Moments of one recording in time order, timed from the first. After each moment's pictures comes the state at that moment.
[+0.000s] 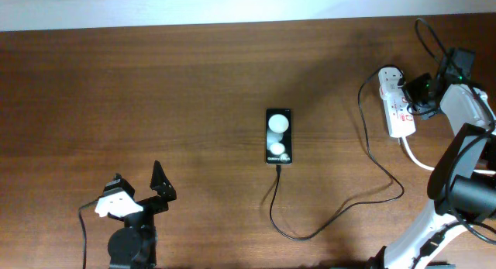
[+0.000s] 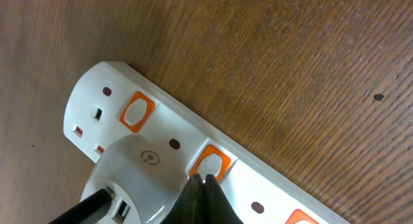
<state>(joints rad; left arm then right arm) -0.12 0.01 0.05 -0.14 -0.28 -0.34 -0.40 2.05 1.47 -0.52 -0.12 0.73</state>
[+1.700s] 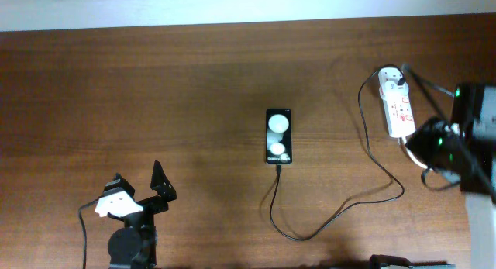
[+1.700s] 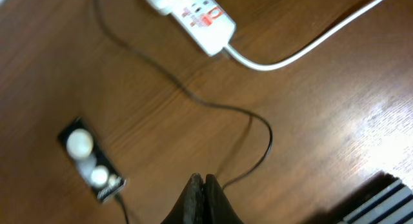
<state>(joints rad) -0.12 0.02 0.05 -0.14 -0.28 -0.34 -0.15 1.15 1.48 -1.41 0.10 0.59</state>
